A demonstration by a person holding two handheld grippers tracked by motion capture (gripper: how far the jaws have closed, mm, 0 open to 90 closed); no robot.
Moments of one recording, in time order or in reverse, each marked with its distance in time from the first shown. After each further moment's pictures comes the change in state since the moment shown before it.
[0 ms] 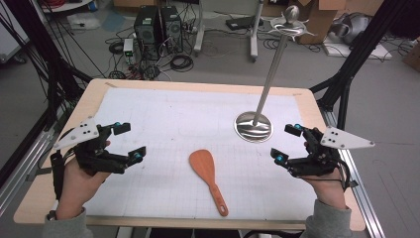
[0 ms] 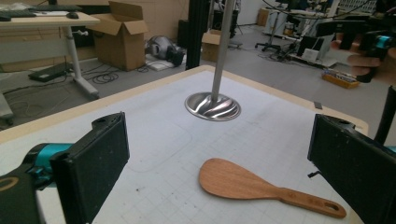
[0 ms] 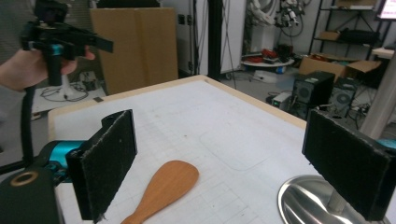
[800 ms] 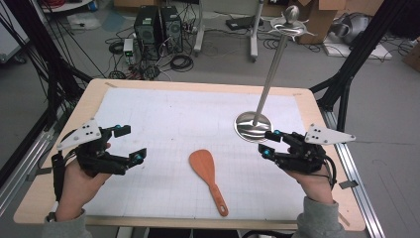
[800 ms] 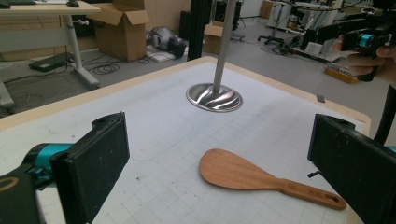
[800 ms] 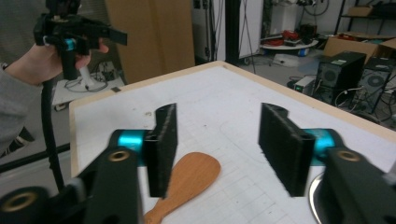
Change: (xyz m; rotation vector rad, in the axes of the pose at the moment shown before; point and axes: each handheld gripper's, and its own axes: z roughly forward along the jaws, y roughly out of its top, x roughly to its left) left arm 0.001 -0.005 0.002 0.039 0.013 -0.017; right arm 0.005 -0.004 0.024 0.069 0.088 0.036
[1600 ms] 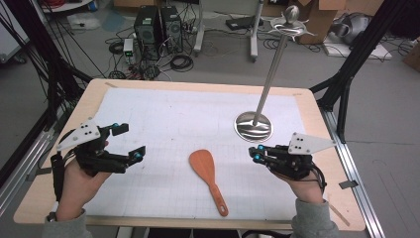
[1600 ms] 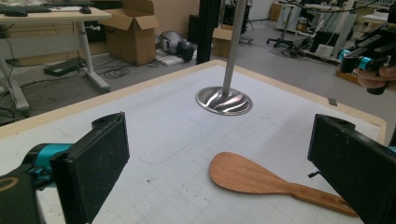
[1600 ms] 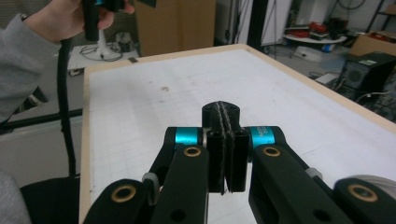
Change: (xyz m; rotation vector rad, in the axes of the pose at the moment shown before) left arm 0.001 0.000 -0.001 -0.016 0.040 0.016; right arm 0.014 -0.012 0.021 0.078 0.080 -0.119
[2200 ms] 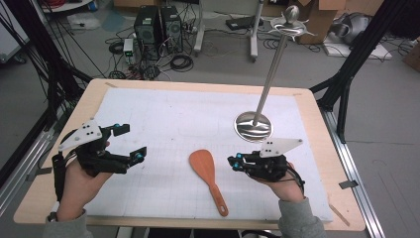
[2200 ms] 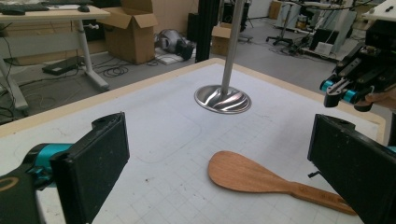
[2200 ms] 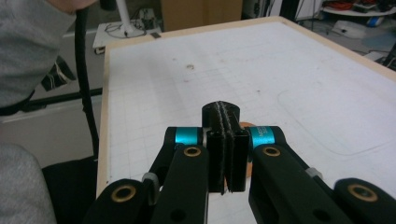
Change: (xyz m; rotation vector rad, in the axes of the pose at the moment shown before) left arm -0.002 0.000 0.002 0.005 -0.004 0.001; right arm 0.010 -0.012 0.051 0.109 0.118 0.007
